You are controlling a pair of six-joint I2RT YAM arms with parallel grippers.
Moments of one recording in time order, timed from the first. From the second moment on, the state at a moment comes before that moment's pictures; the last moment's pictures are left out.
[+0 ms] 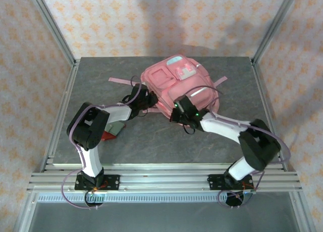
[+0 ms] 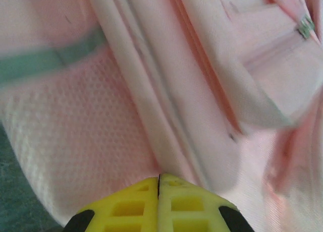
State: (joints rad) left arm -0.42 1.86 1.00 0.24 0.11 -0.85; right arm 0.70 1.51 0.87 -0.25 0.08 0.77
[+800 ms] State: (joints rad) left arm -0.44 1.92 1.09 0.19 0.08 -0.80; right arm 0.67 1.56 0.99 -0.35 0.03 0.72
